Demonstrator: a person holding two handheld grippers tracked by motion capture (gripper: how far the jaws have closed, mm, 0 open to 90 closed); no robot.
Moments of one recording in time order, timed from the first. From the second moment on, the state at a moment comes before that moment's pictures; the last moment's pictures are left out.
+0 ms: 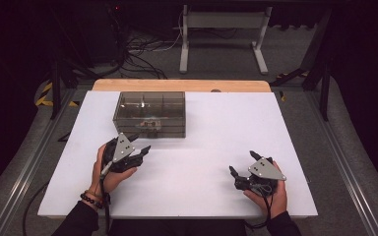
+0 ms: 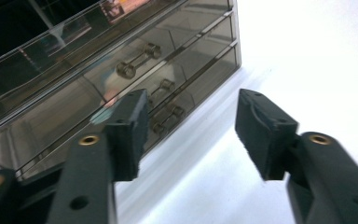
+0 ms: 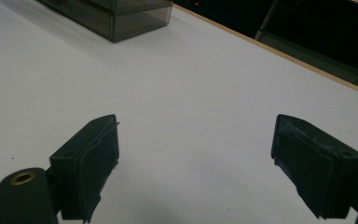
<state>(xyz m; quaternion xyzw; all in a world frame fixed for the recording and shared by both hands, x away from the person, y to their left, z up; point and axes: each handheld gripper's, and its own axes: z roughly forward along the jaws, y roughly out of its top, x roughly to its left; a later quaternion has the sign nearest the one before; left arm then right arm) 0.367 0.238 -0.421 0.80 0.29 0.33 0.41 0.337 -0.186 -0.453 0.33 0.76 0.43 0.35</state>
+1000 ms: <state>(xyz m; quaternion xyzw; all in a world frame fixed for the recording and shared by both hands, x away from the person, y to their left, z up) 0.336 0.266 -0.429 0.80 0.27 0.32 0.42 0.335 -0.186 -0.452 0.32 0.76 0.44 0.35</state>
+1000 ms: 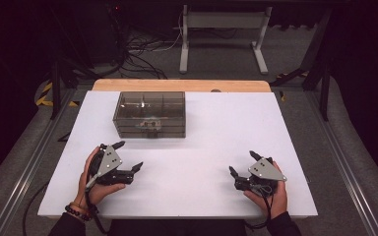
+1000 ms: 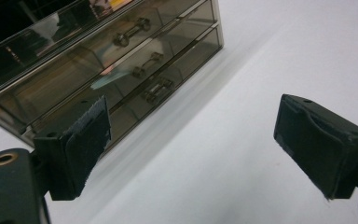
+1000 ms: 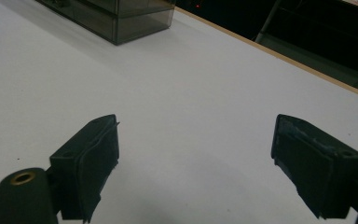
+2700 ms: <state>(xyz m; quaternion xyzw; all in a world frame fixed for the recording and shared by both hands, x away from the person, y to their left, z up) 0.310 0.306 -0.454 0.80 0.30 0.31 0.42 0.329 -0.181 -0.451 0.32 0.76 0.44 0.35</state>
